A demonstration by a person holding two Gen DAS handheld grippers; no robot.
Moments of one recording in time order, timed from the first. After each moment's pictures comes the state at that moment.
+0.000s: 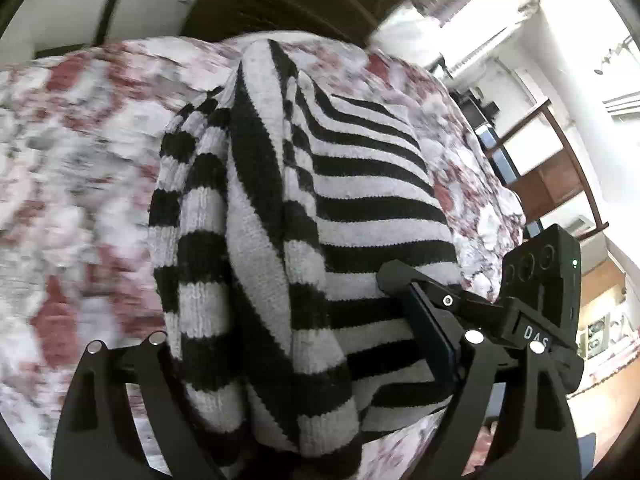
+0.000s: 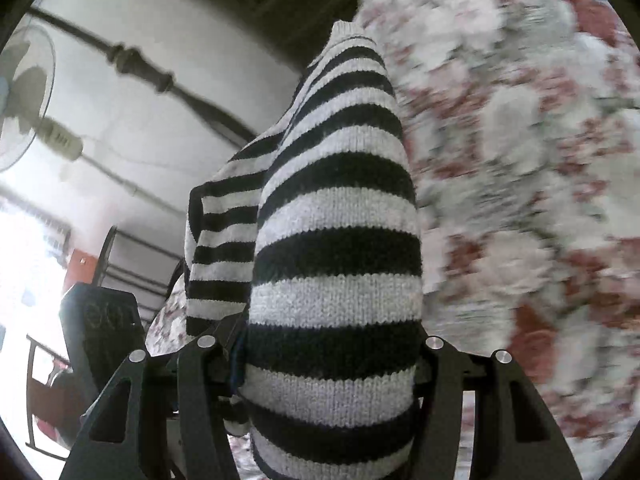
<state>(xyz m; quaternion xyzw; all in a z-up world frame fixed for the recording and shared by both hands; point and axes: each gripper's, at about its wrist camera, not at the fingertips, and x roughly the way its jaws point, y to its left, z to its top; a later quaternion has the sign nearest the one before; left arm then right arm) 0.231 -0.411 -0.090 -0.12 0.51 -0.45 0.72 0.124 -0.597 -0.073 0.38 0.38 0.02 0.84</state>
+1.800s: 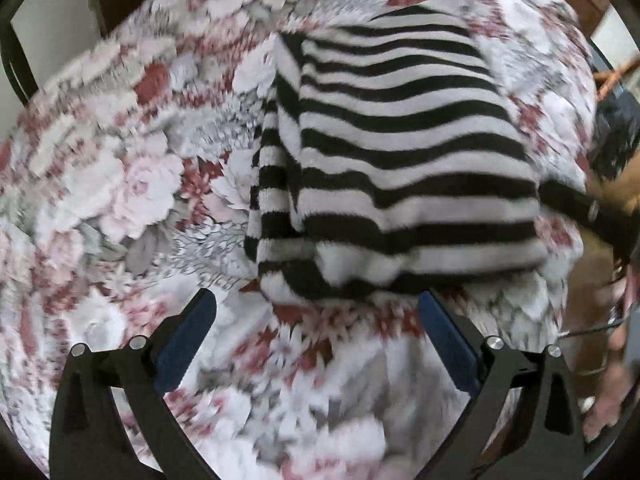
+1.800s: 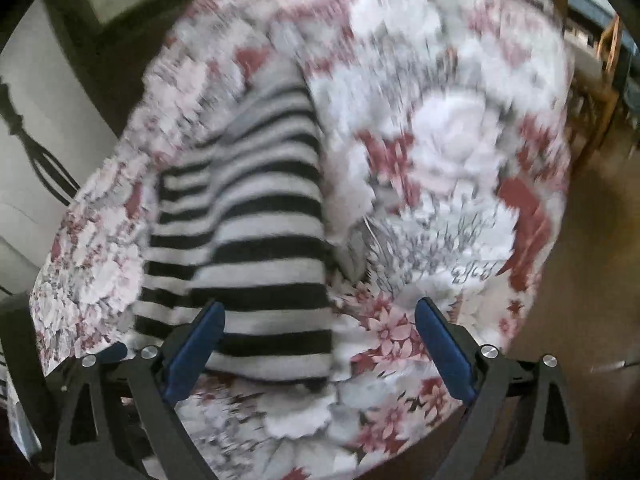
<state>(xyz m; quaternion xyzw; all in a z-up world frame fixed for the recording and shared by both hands) 0.099 -0.547 -0.139 0.19 0.51 -0.39 0.74 -0.023 -0.714 -0.075 0.24 0.40 -0.30 0.83</state>
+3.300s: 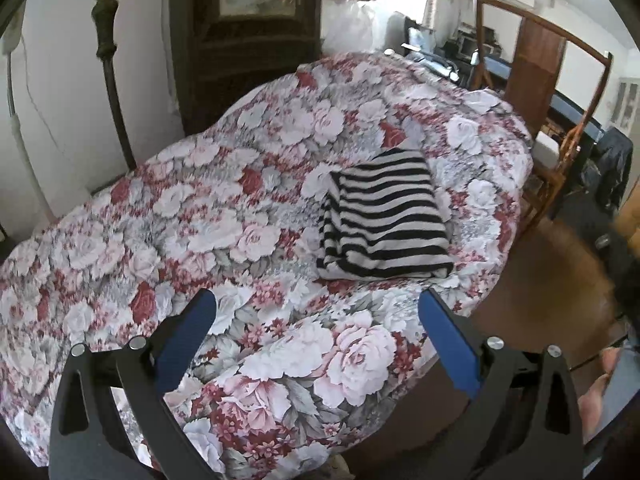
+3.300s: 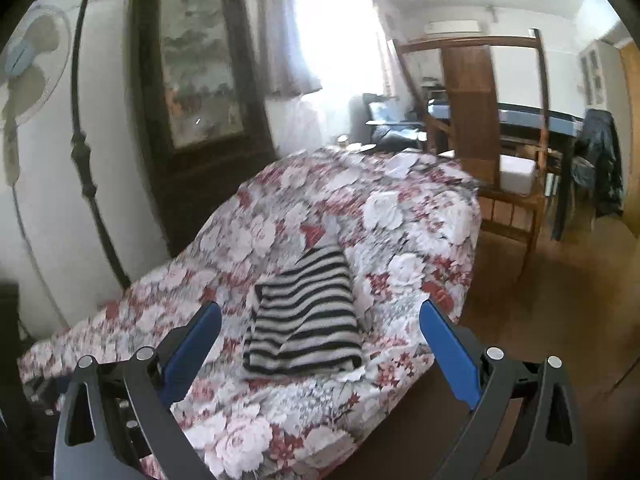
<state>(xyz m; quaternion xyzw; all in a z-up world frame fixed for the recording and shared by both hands) 0.007 -0.402 0.026 0.12 0.36 -0.38 0.84 -0.149 -0.537 0.054 0.14 0.18 -0.36 0.91</state>
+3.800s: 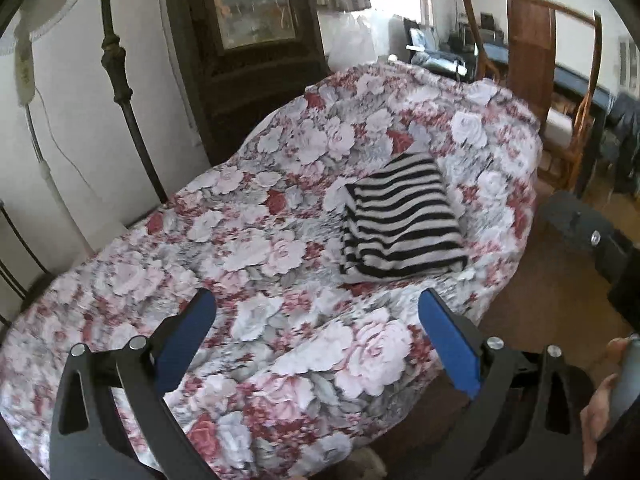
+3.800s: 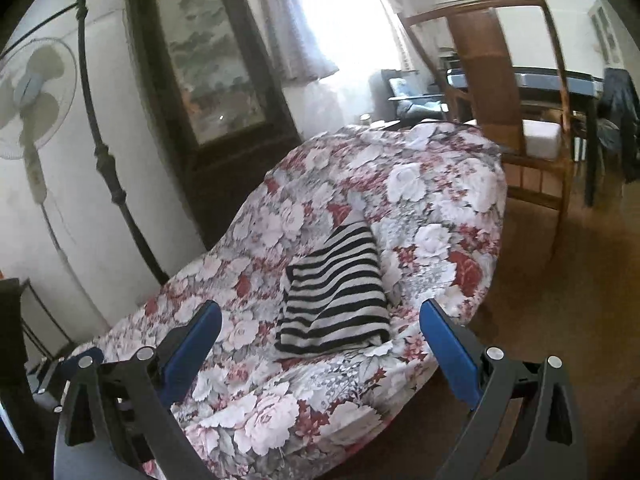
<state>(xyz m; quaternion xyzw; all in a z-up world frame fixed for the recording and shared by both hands) -0.028 -0.400 0.044 0.17 0.32 -0.34 0.87 -0.179 -0.542 0.047 0.21 0.17 -0.30 0.92</state>
